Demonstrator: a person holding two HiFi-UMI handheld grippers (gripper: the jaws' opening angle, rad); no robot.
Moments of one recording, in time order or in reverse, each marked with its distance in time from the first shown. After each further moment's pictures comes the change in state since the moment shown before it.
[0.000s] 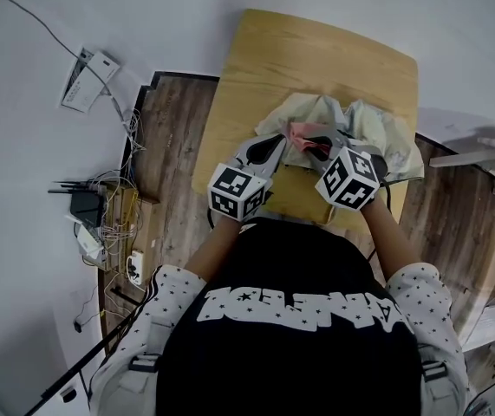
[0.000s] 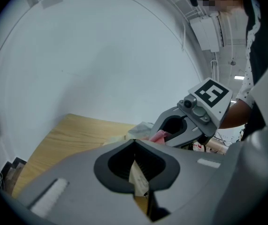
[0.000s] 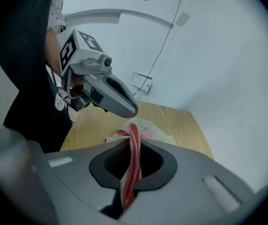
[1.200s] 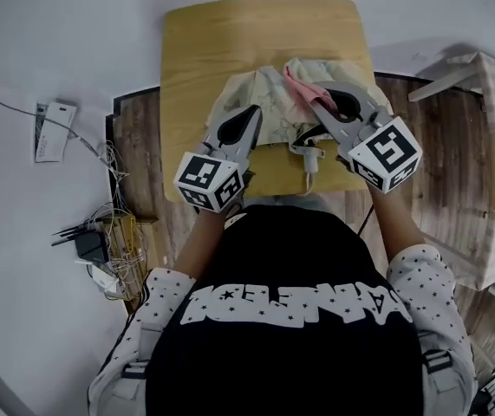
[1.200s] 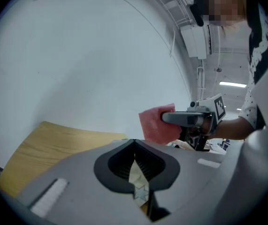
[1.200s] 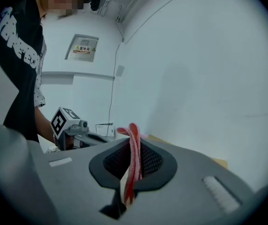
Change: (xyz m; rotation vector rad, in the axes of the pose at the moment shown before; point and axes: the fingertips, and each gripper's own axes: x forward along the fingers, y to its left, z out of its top) left arm 0.031 -0.057 0.050 0.032 -0.050 -0.169; right arm -0.155 -0.067 -0.009 0.566 -0.573 -0.339
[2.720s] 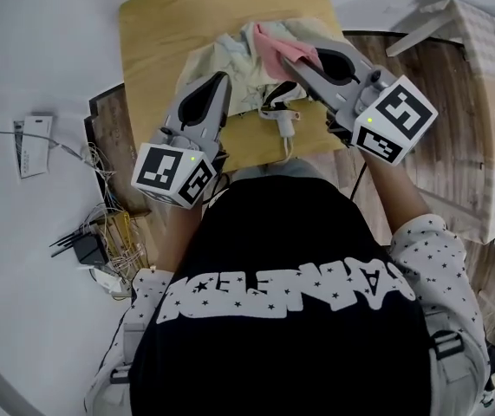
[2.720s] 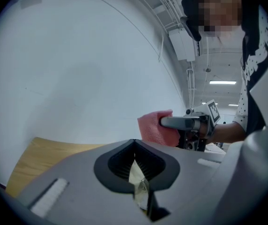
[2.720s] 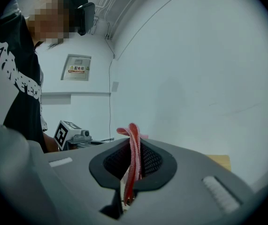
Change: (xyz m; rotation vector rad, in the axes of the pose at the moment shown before) left arm -0.008 -0.044 0.049 0.083 -0.063 -0.066; right arm -0.049 0.003 0.034 0.152 -0.135 -0.001
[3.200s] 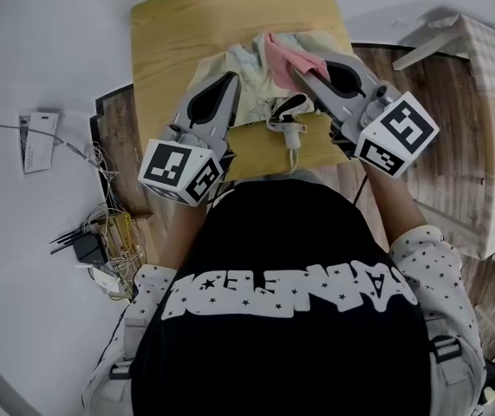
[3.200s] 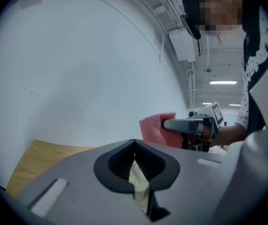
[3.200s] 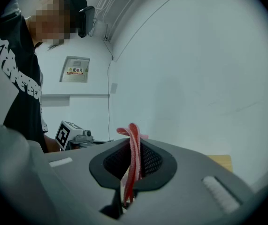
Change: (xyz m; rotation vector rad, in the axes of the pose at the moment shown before) left arm 0.010 0.005 0.009 0.012 -0.018 0.003; right arm 0.002 -0.003 0.003 0.013 -0.026 -0.005
